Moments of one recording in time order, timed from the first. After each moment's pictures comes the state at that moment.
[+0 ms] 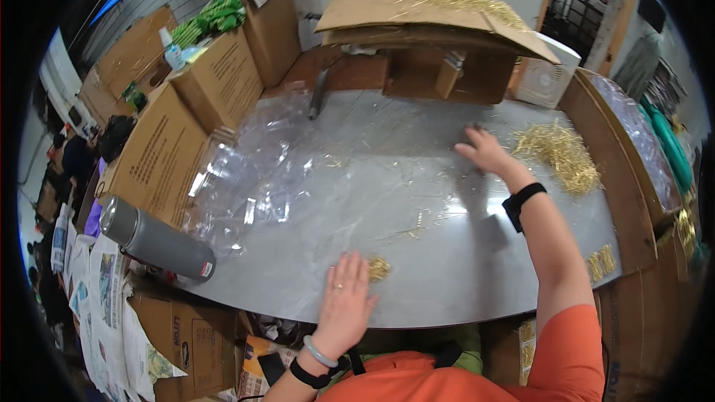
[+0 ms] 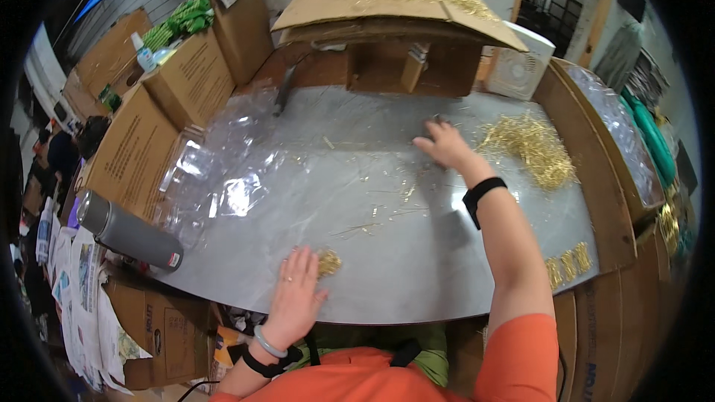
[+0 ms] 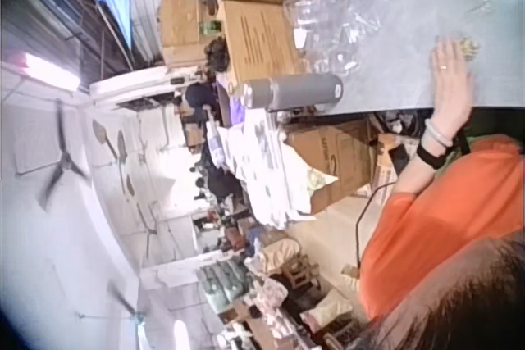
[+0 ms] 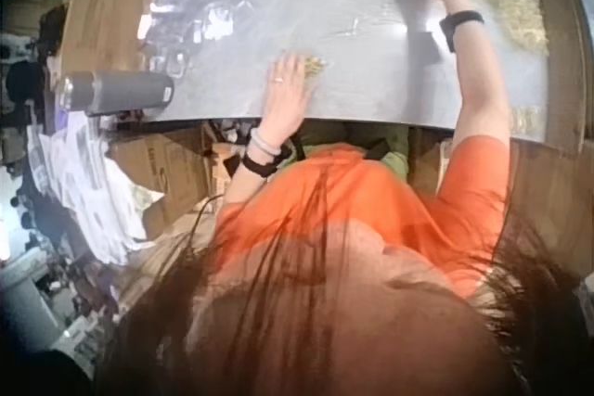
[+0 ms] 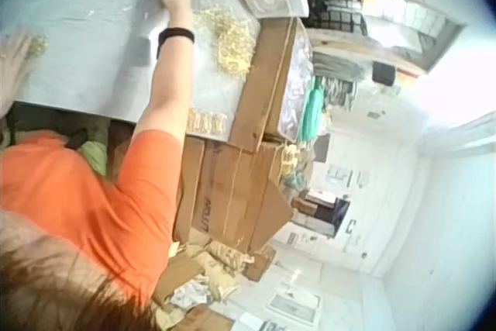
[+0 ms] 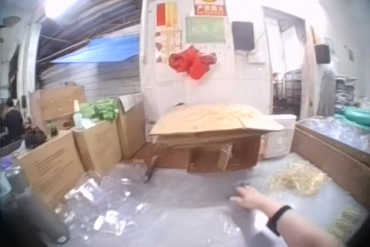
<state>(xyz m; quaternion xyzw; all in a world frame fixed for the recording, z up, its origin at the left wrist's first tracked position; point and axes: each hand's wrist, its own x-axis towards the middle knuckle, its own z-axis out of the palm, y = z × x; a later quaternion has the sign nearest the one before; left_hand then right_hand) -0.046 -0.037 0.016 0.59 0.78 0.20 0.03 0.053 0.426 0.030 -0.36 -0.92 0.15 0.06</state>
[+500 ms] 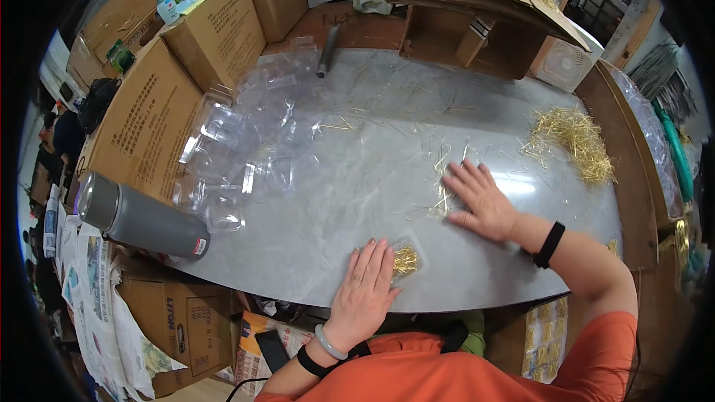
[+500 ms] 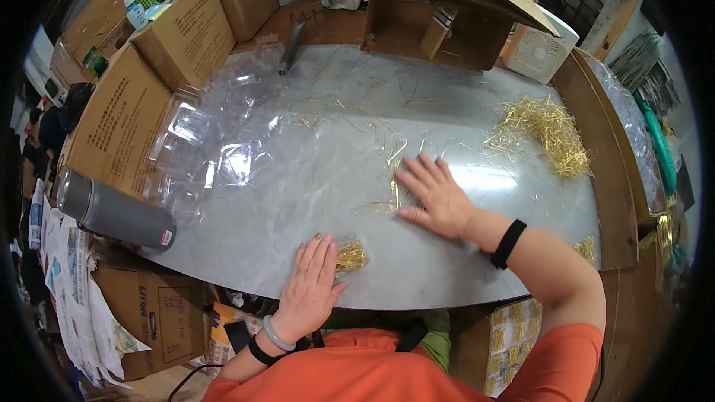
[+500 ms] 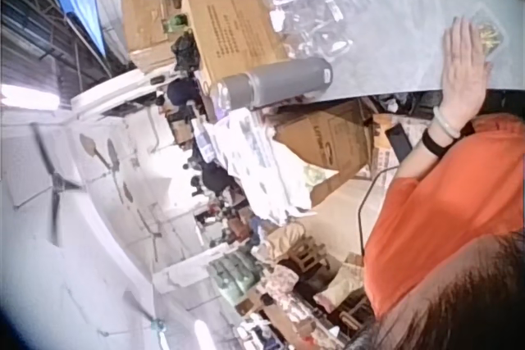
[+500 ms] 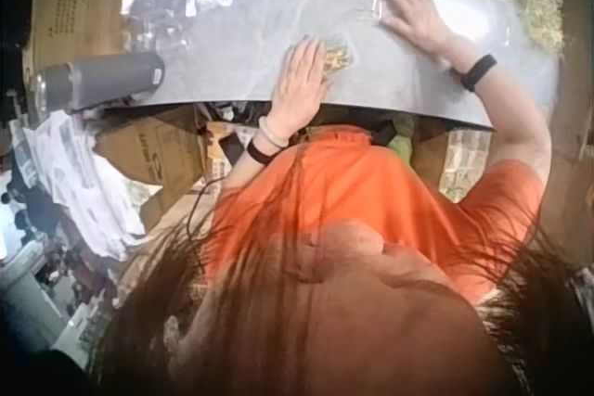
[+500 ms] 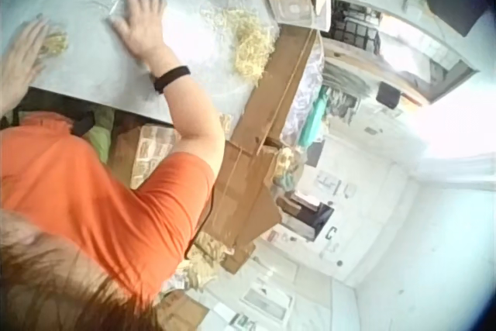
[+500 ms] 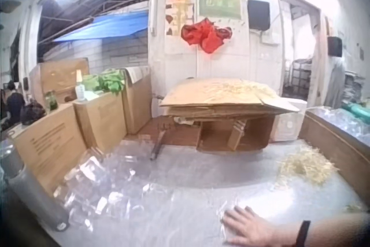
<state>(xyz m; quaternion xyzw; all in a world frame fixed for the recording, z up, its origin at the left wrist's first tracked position) -0.044 -0.051 0.004 0.62 0.73 0.27 0.04 0.088 0.263 0.013 -0.08 -0.99 0.06 0.00</state>
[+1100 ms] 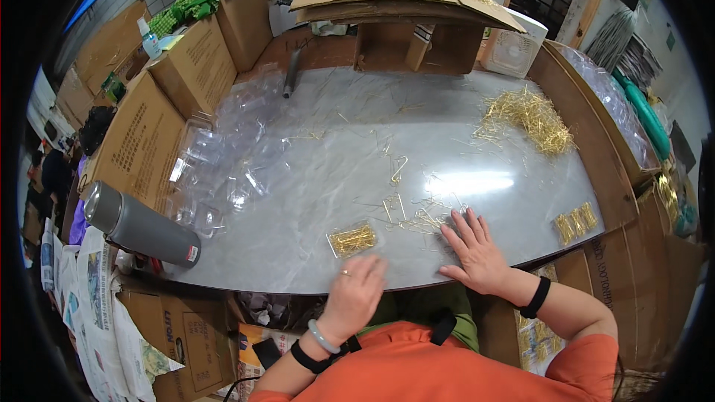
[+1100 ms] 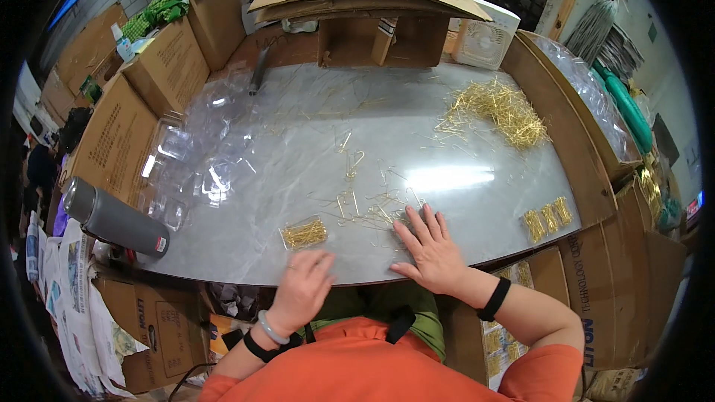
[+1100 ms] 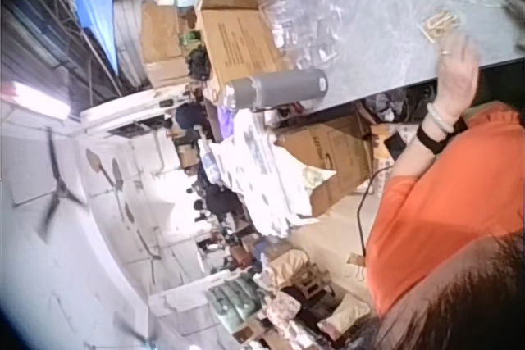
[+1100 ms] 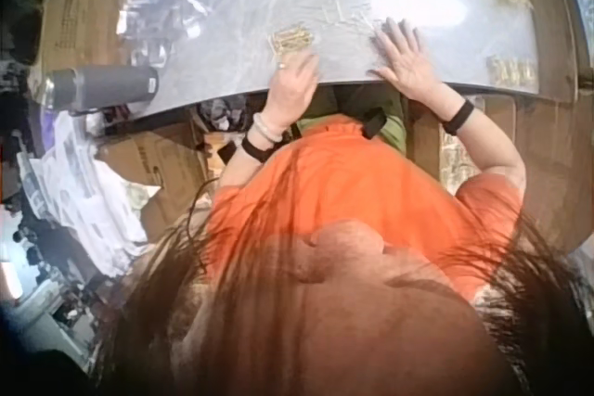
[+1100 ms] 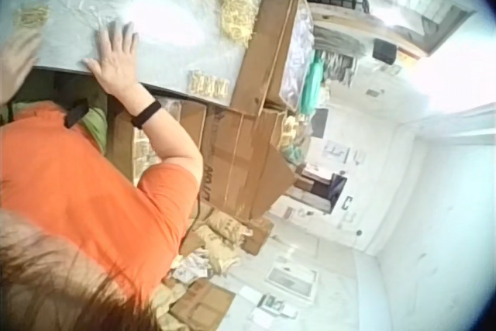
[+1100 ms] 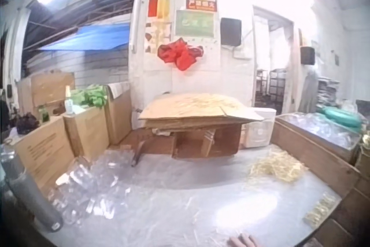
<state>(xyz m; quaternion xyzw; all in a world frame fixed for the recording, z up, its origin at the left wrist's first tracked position) -0.019 -0.058 0.003 0.66 0.67 0.34 0.00 0.213 0.146 0.016 -0.20 -0.98 0.07 0.01</state>
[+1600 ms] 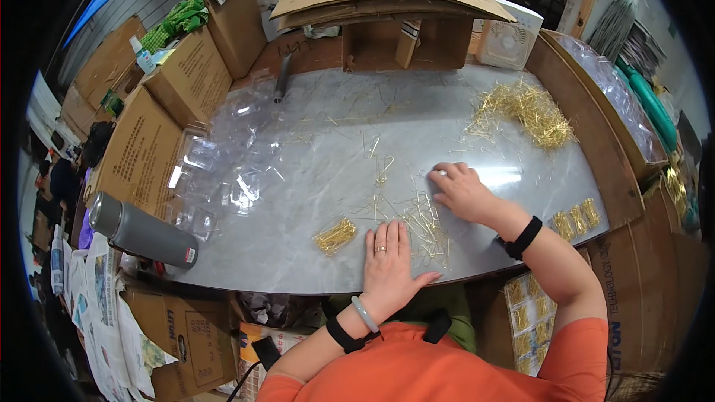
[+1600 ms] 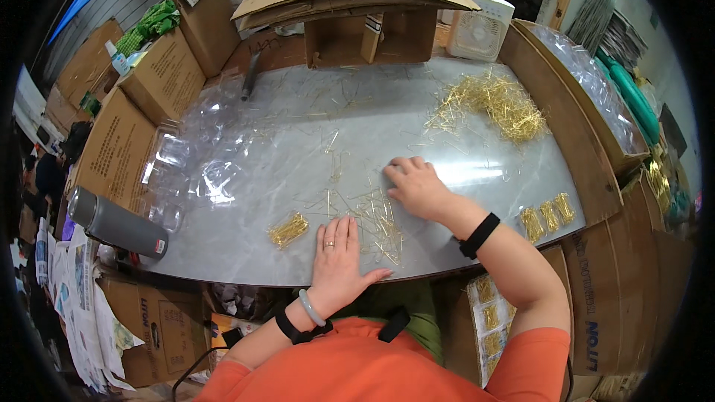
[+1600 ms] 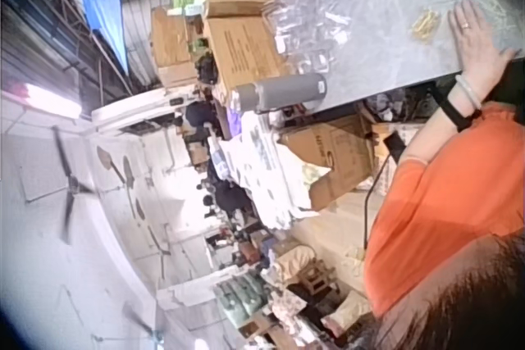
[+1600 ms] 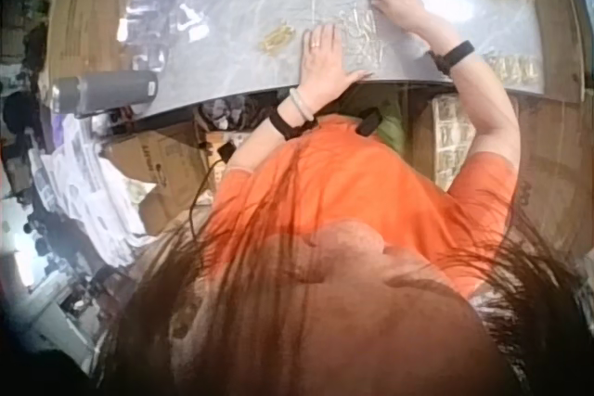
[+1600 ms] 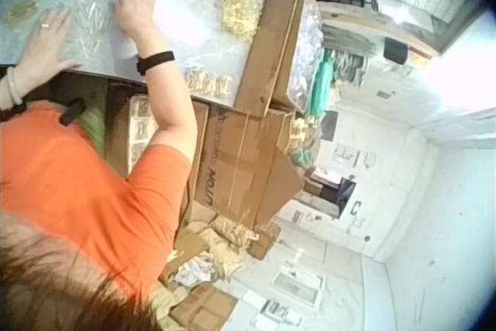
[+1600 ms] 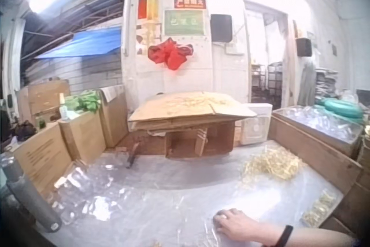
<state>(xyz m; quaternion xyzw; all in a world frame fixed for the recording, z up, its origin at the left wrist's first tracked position) 0.045 0.025 0.001 0.63 0.74 0.24 0.00 0.156 0.256 0.018 -0.21 -0.97 0.05 0.07</state>
